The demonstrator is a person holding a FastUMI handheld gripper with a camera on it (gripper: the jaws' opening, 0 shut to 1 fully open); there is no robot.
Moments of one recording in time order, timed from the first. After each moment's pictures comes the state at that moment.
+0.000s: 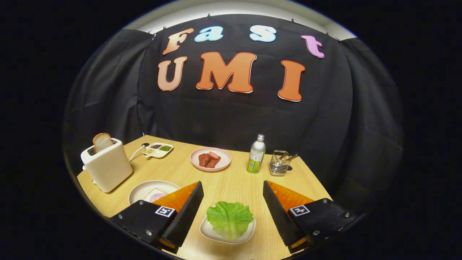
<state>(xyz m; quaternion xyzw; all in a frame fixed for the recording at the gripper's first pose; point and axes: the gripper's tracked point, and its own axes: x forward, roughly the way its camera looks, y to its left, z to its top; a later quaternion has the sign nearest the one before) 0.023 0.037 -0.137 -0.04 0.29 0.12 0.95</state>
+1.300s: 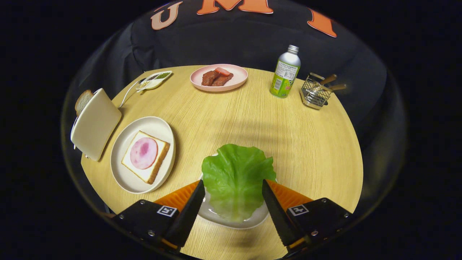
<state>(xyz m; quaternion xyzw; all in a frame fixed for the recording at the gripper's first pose) -0.008 0.043 -0.296 -0.08 0.59 0.17 0.79</state>
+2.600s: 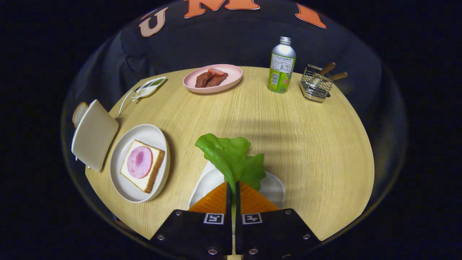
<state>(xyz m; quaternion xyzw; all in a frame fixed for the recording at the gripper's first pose) 0.006 0.054 -0.297 -0.01 0.56 0.18 0.81</state>
